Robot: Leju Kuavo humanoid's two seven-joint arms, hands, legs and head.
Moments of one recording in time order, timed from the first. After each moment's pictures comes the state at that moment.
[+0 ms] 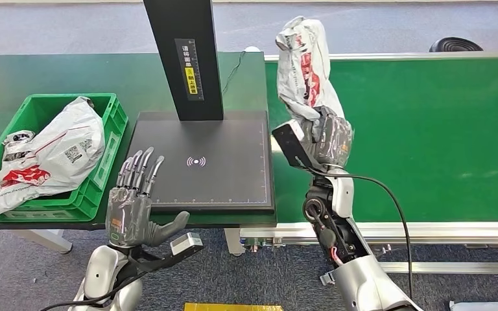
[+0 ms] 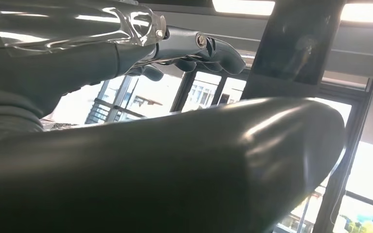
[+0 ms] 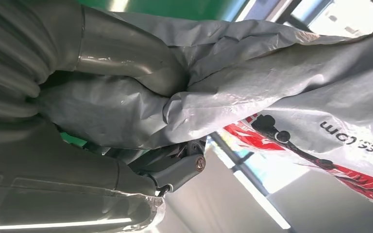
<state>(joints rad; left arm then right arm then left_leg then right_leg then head) -0.12 -0.01 -0.35 -1.39 -1.23 0.66 -0.24 -0.59 0.13 0.33 -0.82 1.19 -0.54 -0.30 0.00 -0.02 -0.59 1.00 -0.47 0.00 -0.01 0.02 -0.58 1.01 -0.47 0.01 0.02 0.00</state>
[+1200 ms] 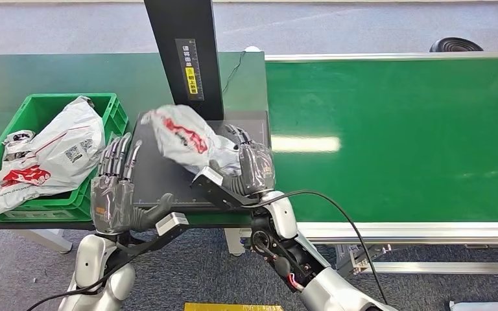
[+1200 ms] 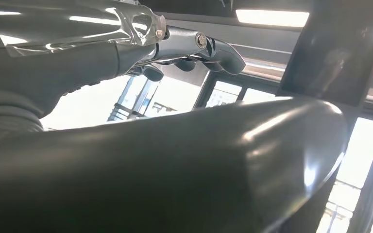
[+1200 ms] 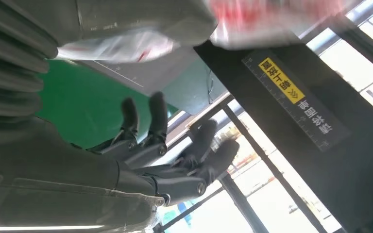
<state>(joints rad) -0.17 -0.03 -0.28 -1.39 -1.19 0.66 -0.25 -0.60 0.22 0.72 -0.69 1.05 -0.54 -0.35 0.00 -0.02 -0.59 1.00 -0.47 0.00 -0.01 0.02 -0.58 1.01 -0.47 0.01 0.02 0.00</state>
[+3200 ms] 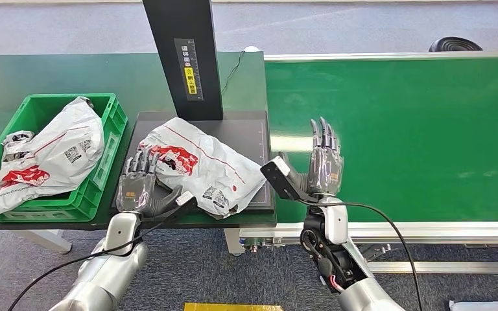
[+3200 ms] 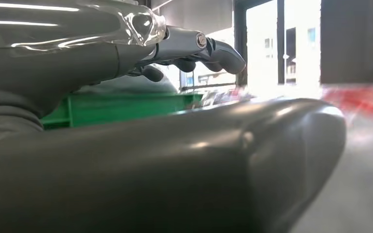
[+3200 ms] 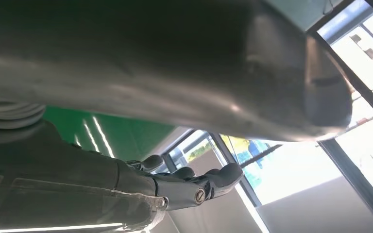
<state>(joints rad) -0.53 -0.04 -0.21 -0.53 -1.49 0.70 0.03 -0.48 0.06 0.46 -0.80 1.25 -0.62 -0.22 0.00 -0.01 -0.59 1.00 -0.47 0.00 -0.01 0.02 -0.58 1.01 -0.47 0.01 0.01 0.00</state>
